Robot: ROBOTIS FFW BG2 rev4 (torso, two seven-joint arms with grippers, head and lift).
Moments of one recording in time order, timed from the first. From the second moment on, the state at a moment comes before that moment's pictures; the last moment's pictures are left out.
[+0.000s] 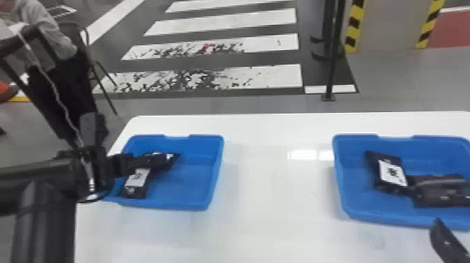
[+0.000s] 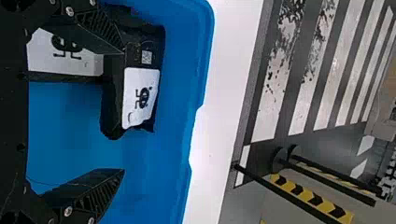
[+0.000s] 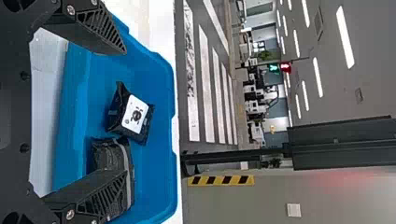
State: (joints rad) left arm -0.17 0.28 0.40 -1.72 -0.03 1.17 -0.64; right arm 0.74 0.00 -0.23 -2.22 -0.20 0.14 0.40
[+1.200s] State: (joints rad) left arm -0.41 0.30 0.31 -1.33 -0.22 1.19 -0.58; right arm 0.72 0.00 -0.21 -2.17 -0.25 0.16 0.40
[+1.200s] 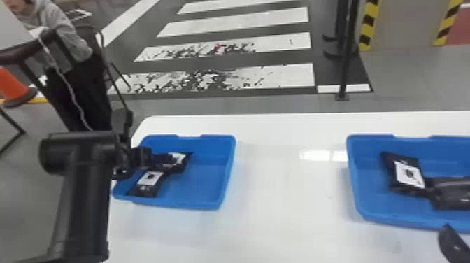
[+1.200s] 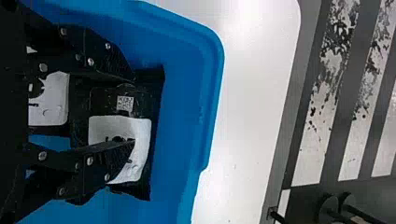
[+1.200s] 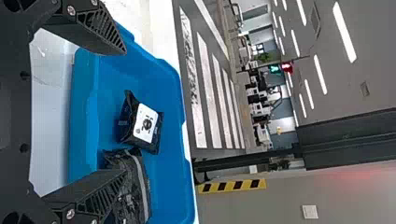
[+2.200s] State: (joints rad) left arm -0.19 0.30 0.33 -1.77 -0.04 1.18 -0.63; right arm 0.71 -0.02 -0.21 -2.20 -0.29 0.17 0.41
